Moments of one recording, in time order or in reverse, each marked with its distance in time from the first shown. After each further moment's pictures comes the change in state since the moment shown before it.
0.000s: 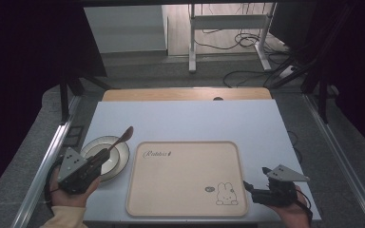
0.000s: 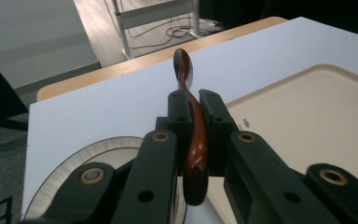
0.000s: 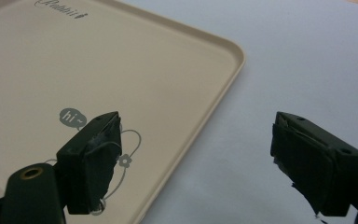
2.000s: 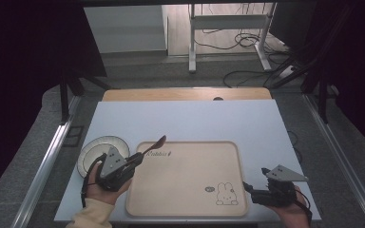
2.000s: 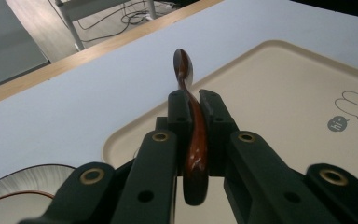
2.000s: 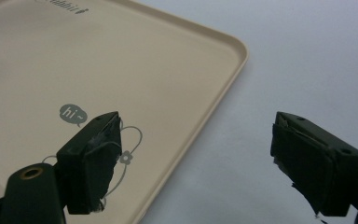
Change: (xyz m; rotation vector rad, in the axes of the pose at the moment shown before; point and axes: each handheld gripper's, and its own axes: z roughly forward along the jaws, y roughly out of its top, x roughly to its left) left arm -0.051 0.003 0.050 0.071 -0.159 0.096; right arm 0.000 -0.002 0.002 0.013 0.007 -0.003
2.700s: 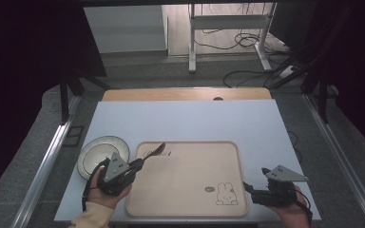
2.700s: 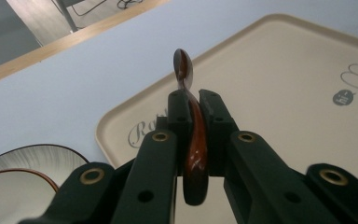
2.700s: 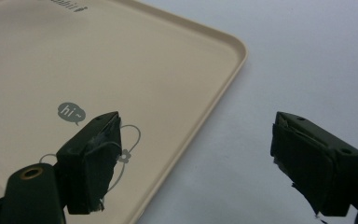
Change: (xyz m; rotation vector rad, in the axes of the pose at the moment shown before) left arm -0.004 -0.016 0.006 0.057 -0.001 0.024; right arm 0.000 -0.001 0.000 0.002 -0.003 -0.007
